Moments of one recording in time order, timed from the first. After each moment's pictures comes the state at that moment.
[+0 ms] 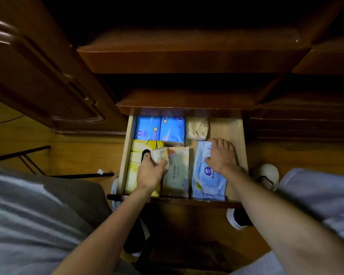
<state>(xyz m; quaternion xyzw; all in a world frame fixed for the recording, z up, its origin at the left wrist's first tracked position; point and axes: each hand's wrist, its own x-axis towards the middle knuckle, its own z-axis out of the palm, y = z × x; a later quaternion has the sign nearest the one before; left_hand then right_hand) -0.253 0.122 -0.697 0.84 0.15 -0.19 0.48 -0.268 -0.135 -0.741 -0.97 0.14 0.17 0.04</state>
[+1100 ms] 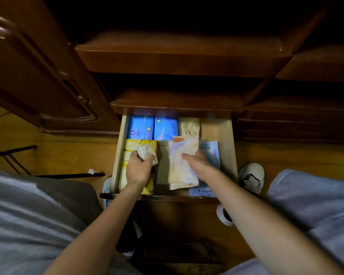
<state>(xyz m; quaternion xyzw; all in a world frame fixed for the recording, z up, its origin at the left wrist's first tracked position) -0.247 0.132 -0.702 0.81 0.20 -0.15 0.53 -0.271 -0.066 -0.709 -0.65 0.43 0.19 0.59</state>
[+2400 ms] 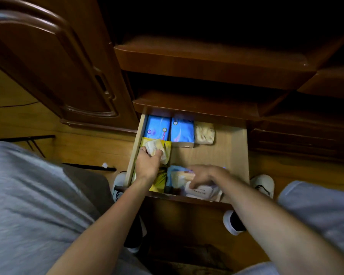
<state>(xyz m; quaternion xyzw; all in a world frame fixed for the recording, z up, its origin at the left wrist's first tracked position) -0.241 0.146 -0.680 0.78 0.23 -0.12 0.56 -0.261 -0.061 -0.689 -0.86 0.00 0.49 0.13</state>
